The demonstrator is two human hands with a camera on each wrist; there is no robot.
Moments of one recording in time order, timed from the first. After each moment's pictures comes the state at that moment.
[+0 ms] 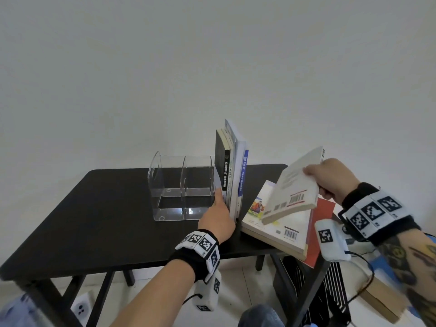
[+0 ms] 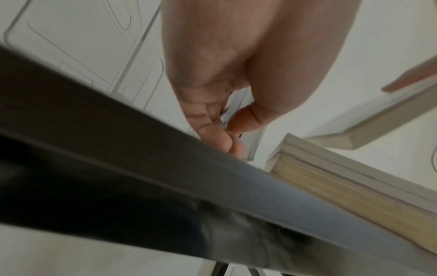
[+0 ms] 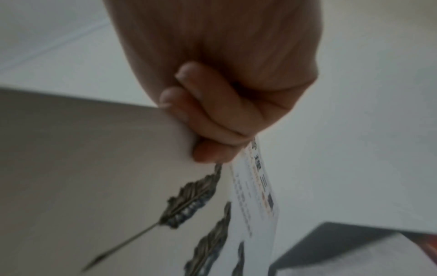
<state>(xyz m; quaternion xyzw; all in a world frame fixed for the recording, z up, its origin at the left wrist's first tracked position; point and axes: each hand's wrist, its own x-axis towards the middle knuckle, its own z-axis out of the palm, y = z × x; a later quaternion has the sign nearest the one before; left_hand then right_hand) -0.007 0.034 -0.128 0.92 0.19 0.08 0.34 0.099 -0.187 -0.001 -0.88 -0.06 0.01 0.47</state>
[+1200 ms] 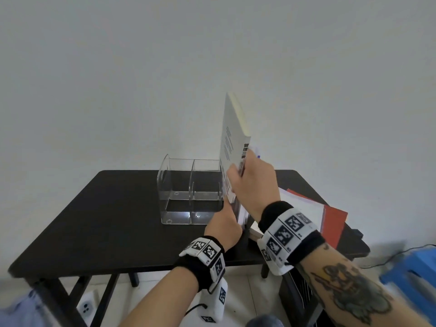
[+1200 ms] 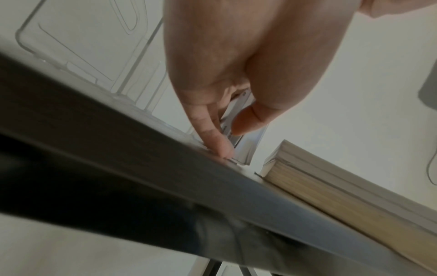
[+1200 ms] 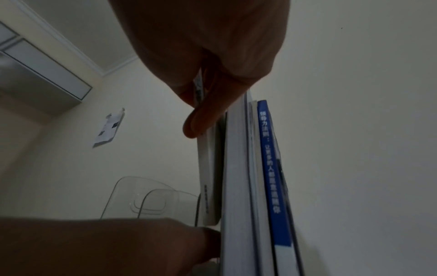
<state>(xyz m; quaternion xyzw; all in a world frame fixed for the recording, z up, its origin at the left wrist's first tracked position) -0.011 0.037 -0.126 0.90 0.18 0.09 0.39 -0.001 -0.046 -0.004 -0.84 -0.33 -0.18 0.38</state>
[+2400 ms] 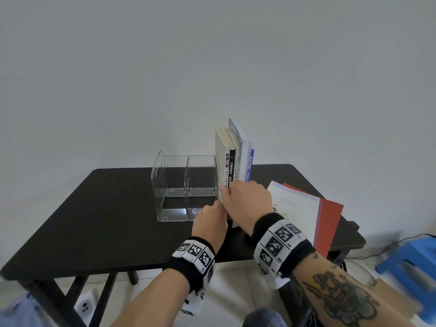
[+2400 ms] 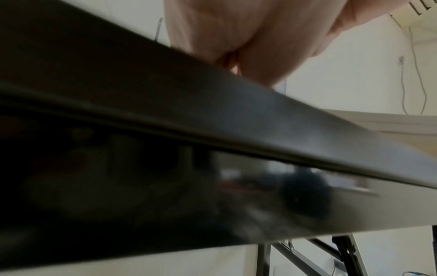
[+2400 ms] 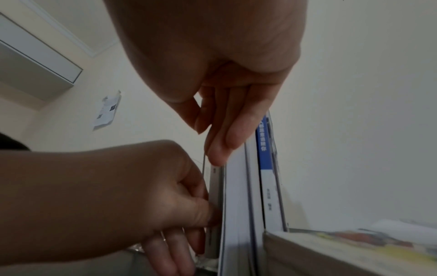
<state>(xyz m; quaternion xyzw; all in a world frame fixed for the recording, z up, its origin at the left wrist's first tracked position) -0.024 0.044 -0.124 0.96 0.17 0.14 0.15 0.004 -0.046 -0.043 -0.94 -0.29 -0.10 0.13</state>
